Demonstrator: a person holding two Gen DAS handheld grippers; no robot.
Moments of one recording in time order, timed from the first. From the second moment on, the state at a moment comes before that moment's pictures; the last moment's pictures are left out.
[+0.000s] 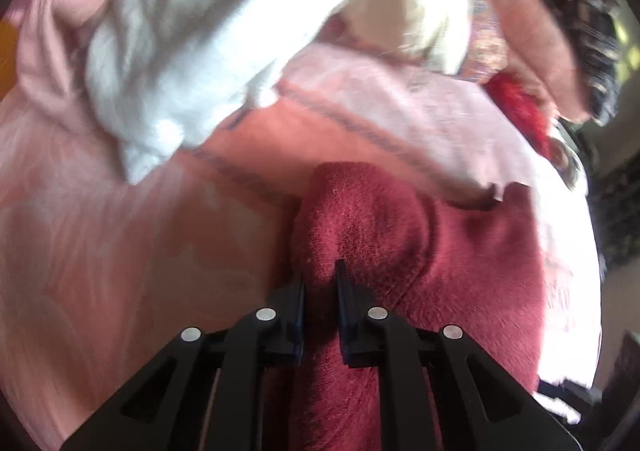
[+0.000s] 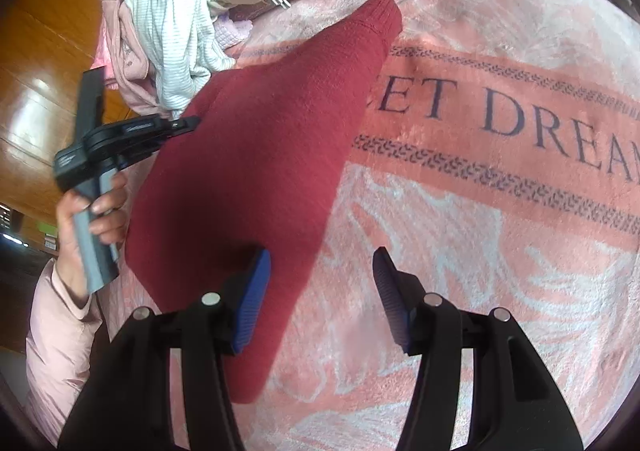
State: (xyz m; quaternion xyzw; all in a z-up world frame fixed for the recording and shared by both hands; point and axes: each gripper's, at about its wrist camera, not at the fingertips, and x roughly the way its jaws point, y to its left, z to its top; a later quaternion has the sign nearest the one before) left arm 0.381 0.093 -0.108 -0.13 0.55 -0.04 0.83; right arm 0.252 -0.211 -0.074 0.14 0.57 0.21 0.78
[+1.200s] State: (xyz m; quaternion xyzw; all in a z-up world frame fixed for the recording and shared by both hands) left arm 0.333 0.076 -0.141 -0.15 0.60 -0.20 0.76; right arm 0.278 -0.173 -0.095 0.17 0.58 0.22 0.77
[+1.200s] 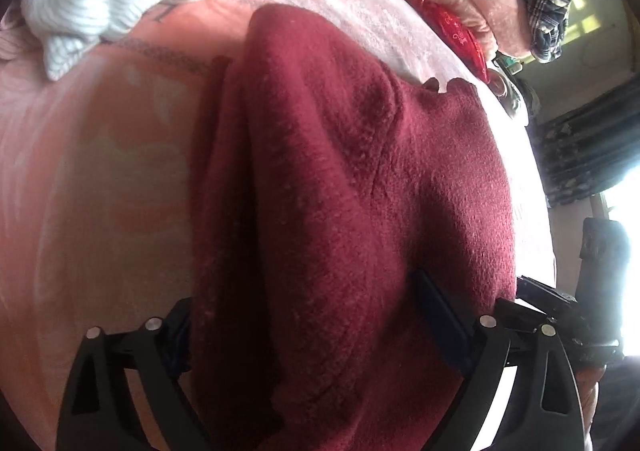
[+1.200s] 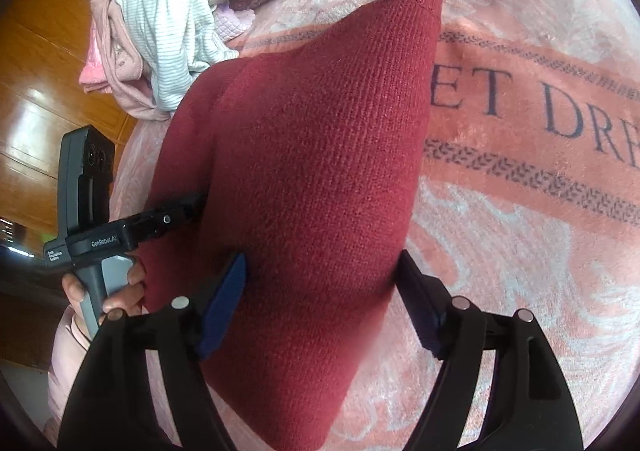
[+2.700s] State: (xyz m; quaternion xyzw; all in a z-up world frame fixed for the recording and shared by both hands) left arm 0.202 -0.171 -0.073 -0.08 0.52 -0.34 0.78; right arm 0.117 -0.406 -0.038 0.21 0.51 0.21 0.81
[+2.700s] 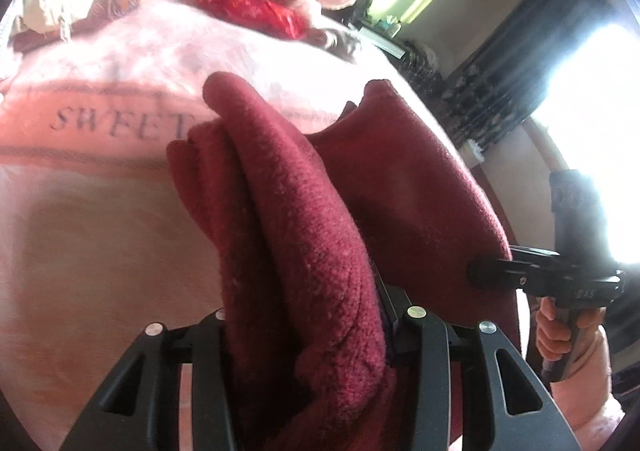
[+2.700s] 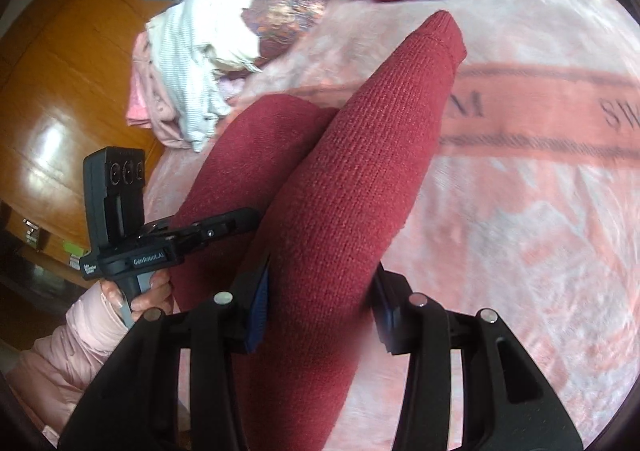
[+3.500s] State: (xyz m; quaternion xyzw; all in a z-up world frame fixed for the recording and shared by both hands) left arm 0.136 -0.146 -0.105 -0.04 0.50 -0.23 0.84; right arm 0.033 -0.420 -0.119 0.25 0.59 0.19 0.74
